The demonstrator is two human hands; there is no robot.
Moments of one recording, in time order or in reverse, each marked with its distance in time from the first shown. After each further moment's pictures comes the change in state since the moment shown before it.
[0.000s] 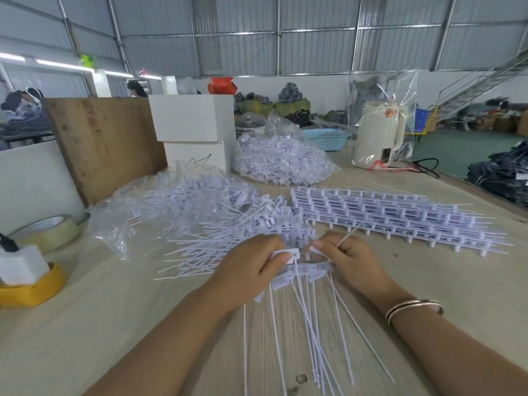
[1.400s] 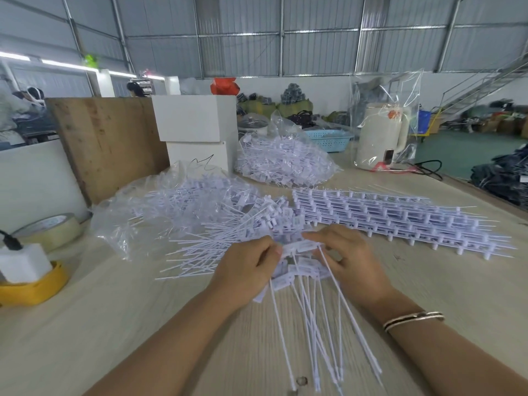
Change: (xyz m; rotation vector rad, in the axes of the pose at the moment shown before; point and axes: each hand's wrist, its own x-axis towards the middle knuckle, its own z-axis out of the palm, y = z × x) left_hand -0.002 -0.003 0.008 -0.175 0.131 -0.239; right_hand -0.001 -0.006 0.002 -0.486 0.118 -0.358
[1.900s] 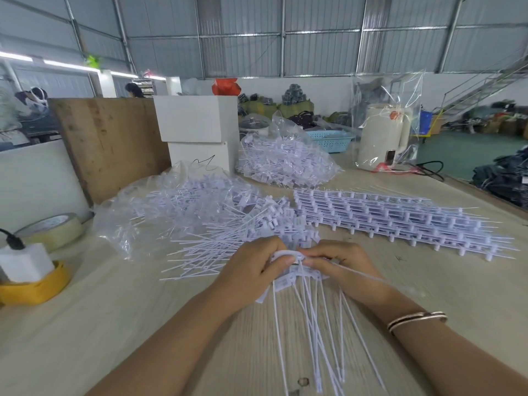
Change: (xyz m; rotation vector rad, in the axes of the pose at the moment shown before) left_hand 0.002 0.000 0.000 0.024 -0.067 0.203; right_hand -0.003 -0.002 0.005 0.552 -0.183 0.239
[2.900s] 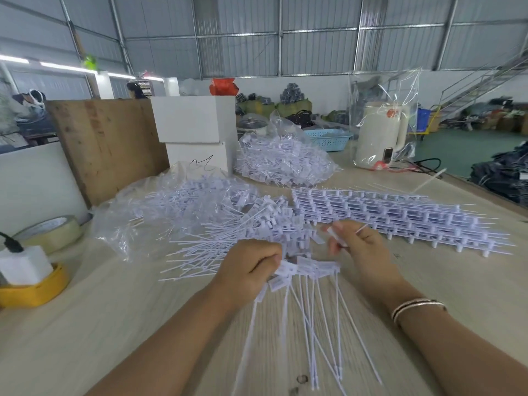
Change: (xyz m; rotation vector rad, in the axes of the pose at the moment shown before) left_hand -0.002 0.009 -0.008 -0.213 0.037 0.069; right_hand -0.001 -0.007 -0.013 0.363 0.292 0.314
